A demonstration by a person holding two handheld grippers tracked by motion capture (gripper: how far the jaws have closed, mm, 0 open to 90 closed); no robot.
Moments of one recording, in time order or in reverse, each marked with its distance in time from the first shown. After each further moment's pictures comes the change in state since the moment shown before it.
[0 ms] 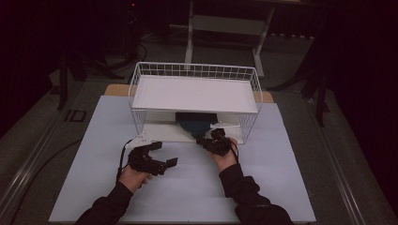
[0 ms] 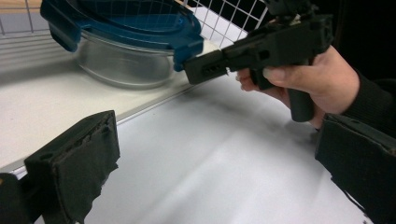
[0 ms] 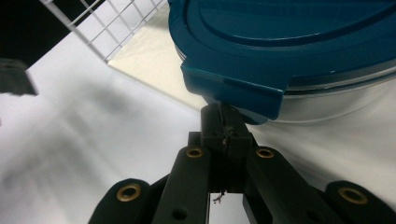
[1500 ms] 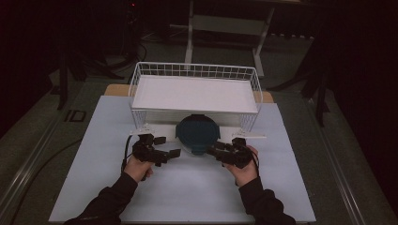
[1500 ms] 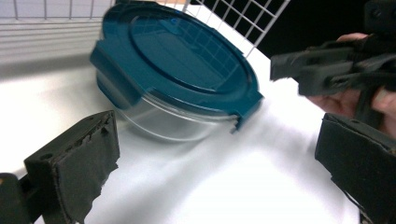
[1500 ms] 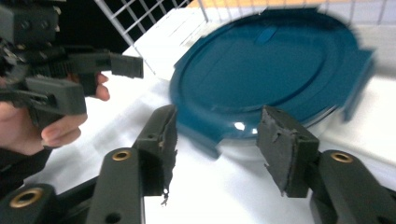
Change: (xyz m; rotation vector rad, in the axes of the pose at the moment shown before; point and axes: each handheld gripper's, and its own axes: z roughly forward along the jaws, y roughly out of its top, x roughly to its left) left arm 0.015 0.016 0.014 0.016 -0.057 -0.110; right arm 0.007 -0.020 -0.079 -0.103 0.099 0.015
